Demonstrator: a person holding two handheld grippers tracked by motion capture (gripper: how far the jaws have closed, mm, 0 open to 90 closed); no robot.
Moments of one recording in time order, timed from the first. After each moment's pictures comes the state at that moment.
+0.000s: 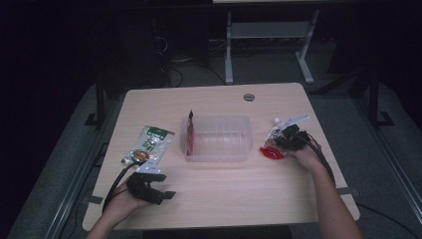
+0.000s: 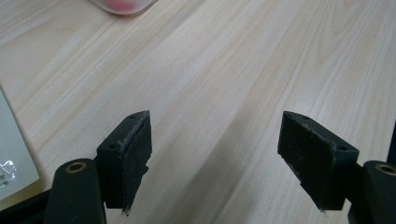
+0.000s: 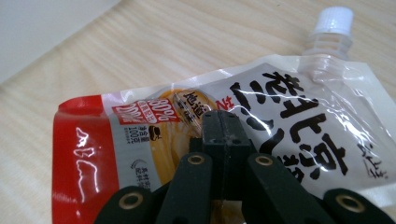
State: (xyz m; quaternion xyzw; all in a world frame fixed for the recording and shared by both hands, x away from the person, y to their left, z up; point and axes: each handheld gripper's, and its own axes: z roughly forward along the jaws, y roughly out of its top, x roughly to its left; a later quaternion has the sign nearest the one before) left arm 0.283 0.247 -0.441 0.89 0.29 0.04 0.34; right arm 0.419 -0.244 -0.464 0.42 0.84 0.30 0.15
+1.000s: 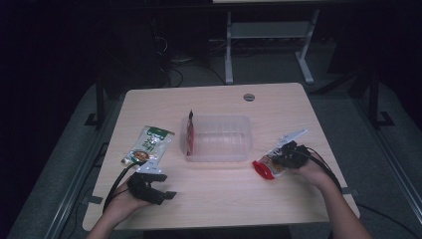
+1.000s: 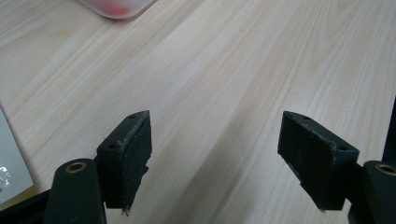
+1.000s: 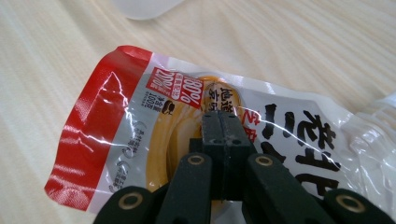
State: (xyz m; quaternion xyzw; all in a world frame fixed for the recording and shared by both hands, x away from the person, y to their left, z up) left arm 0.282 0.244 -0.440 0.89 0.29 0.04 0.34; right arm 0.362 -0.228 -0.455 0.34 0.89 0.29 0.09
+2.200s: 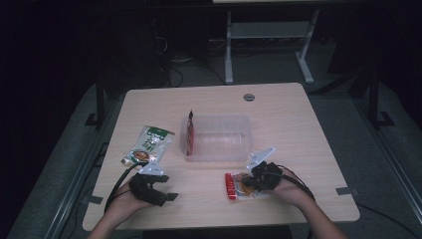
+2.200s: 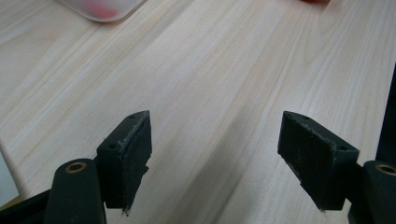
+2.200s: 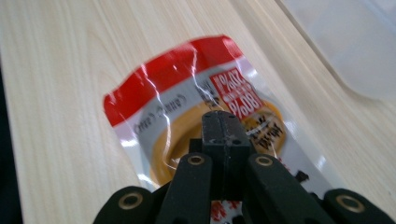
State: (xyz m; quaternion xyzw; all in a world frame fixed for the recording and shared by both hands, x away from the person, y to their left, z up) left arm 0.280 0.238 -0.440 0.90 0.28 0.03 0.34; right arm 0.307 -0.138 -0.450 0.23 0.92 0.31 0.03
